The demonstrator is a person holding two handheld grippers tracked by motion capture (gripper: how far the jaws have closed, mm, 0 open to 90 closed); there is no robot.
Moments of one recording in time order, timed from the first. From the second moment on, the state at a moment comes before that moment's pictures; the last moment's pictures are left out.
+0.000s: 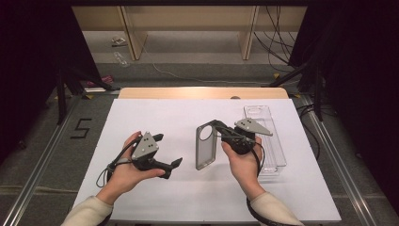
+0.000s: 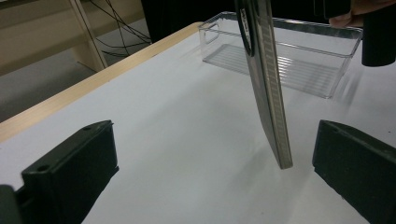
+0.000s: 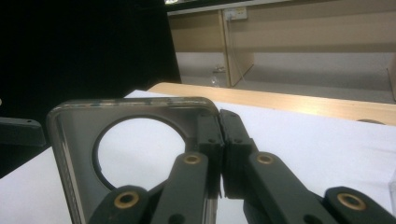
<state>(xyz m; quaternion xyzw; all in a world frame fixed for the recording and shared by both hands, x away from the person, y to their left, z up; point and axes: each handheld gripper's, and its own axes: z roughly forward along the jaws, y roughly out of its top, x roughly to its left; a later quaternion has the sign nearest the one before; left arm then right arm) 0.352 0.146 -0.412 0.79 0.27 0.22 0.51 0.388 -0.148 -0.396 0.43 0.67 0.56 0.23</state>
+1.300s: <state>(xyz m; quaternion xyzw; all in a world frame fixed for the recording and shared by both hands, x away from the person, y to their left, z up) 0.346 0.163 -0.416 0.78 0.28 0.23 0.51 0.393 -0.171 -0.379 0.45 0.64 0.56 0.26</state>
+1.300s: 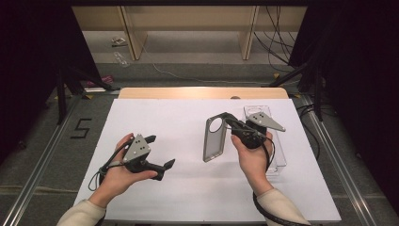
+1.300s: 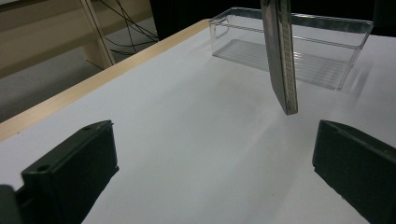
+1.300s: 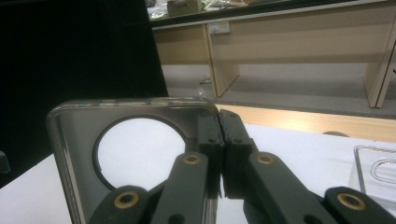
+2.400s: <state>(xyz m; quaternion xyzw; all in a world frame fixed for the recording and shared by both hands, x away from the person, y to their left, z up) 0.348 0.165 -0.416 0.78 0.28 0.23 0.51 0.398 -0.201 -0.365 0.47 0.61 0.57 0.28</state>
